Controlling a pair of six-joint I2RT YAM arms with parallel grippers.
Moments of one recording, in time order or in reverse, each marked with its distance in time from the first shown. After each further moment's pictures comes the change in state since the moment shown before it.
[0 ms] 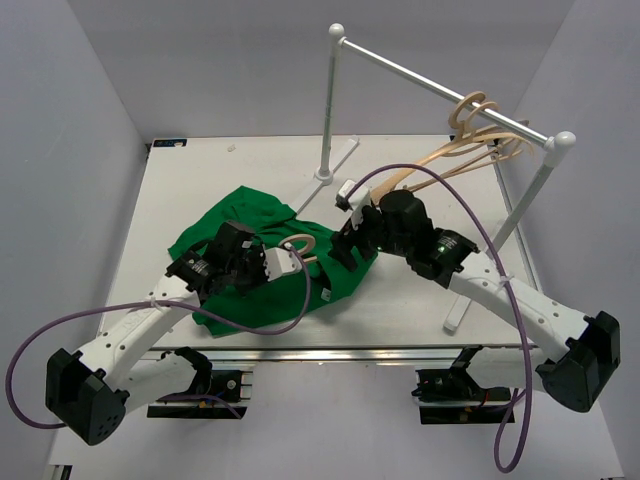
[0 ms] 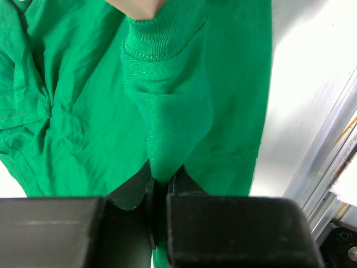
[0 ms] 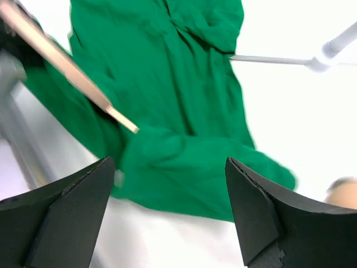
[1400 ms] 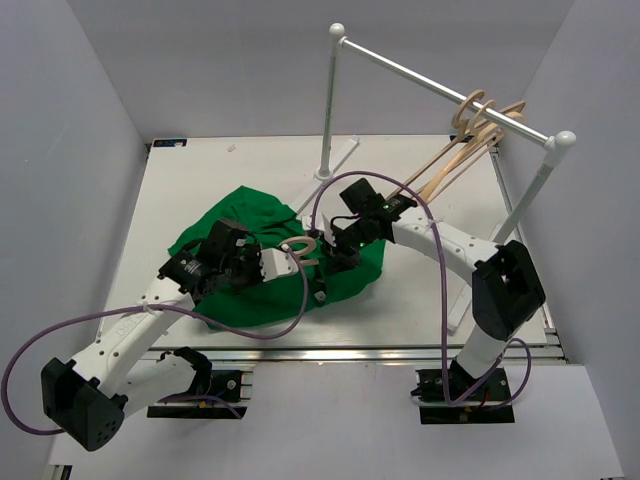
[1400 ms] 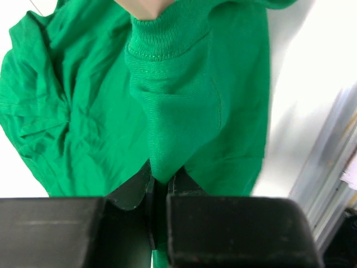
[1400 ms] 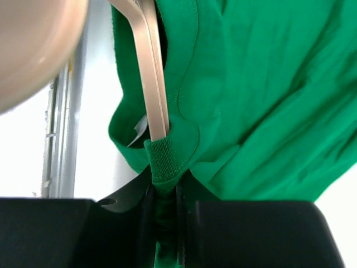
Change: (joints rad) left arm 0.017 -0.038 0.033 -0.054 0.034 0.085; right arm -0.109 0.491 0.268 -0.412 -0.578 -0.690
